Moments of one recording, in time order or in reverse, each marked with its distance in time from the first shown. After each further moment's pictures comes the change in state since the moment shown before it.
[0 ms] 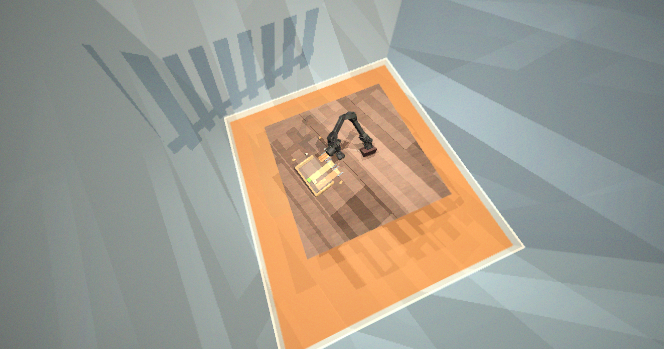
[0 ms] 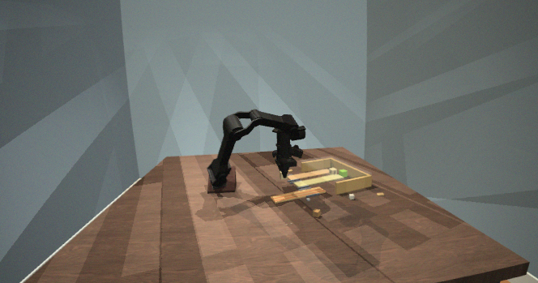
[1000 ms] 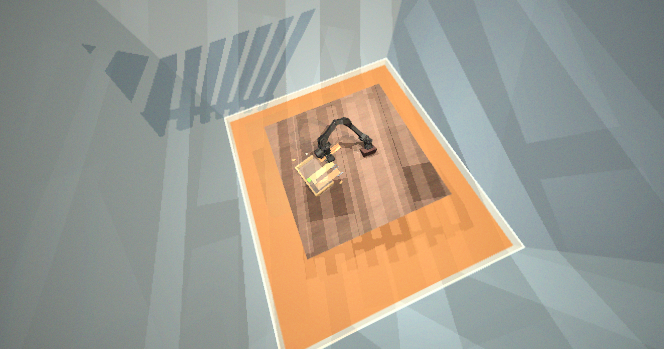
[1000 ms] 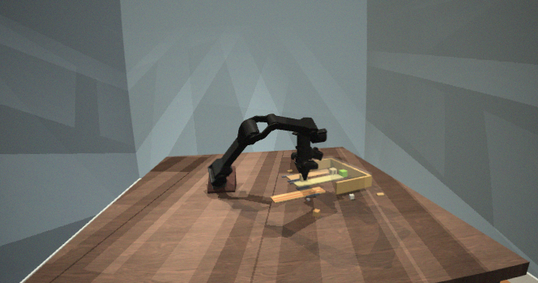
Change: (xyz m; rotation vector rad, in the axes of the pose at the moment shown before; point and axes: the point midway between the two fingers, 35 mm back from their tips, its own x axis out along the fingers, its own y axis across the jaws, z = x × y) arm 0.010 -0.026 0.083 0.012 -0.014 0.001
